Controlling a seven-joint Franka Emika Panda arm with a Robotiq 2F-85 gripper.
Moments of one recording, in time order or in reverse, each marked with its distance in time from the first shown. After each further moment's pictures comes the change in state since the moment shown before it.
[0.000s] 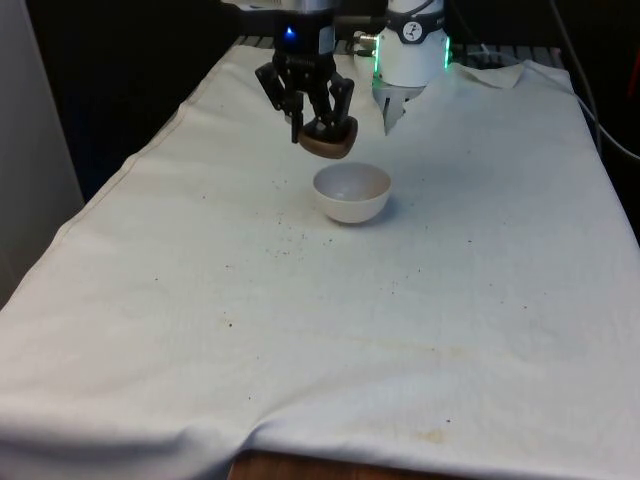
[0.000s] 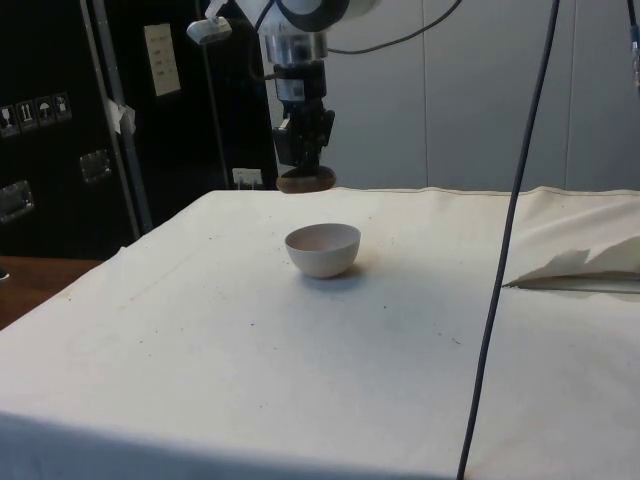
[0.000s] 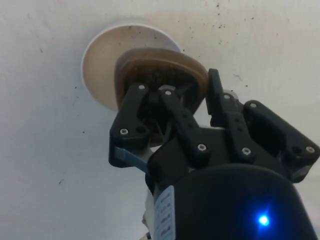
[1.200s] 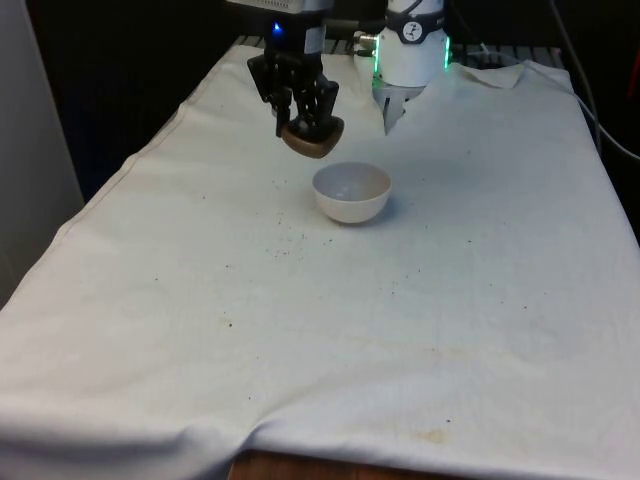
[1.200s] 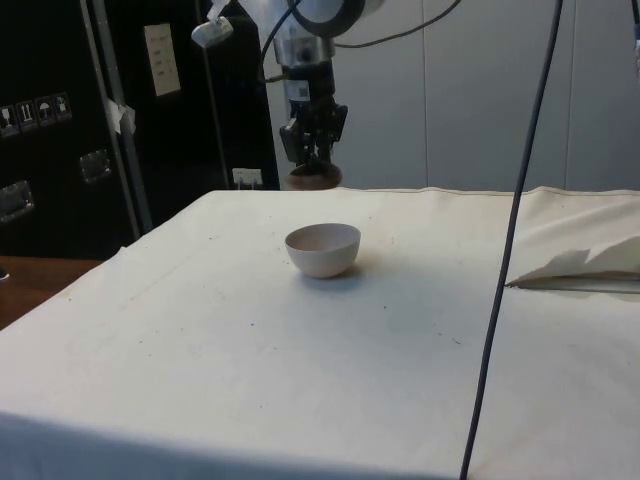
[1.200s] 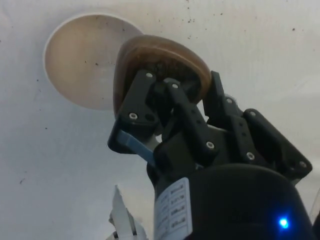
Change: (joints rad) arm 0.000 -0.013 -0.020 -0.023 -0.121 0.009 0.224
